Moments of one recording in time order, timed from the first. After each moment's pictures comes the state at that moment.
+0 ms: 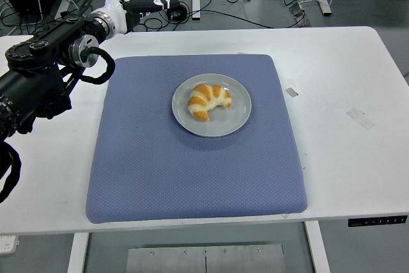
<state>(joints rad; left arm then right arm) -1.28 0.06 -0.35 -0.33 0.19 -0.11 -0.01 -0.10 0.00 0.05 0.12 -0.10 -0.11 0.25</state>
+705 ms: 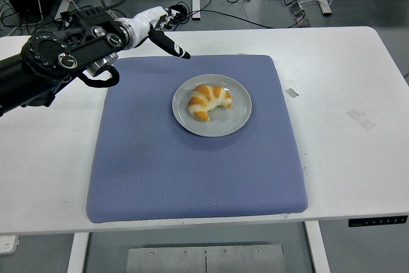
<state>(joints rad) -1.40 0.17 0.07 -0.77 0.46 0.07 0.17 -0.10 0.00 0.06 0.12 -0.10 -0.11 0.25</state>
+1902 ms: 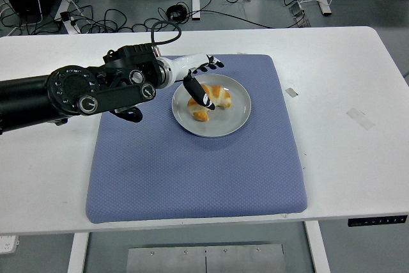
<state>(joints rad) -1.40 0.16 0.15 -1.04 0.63 0.13 0.27 -0.10 0.00 0.06 0.12 -0.10 -0.11 0.25</state>
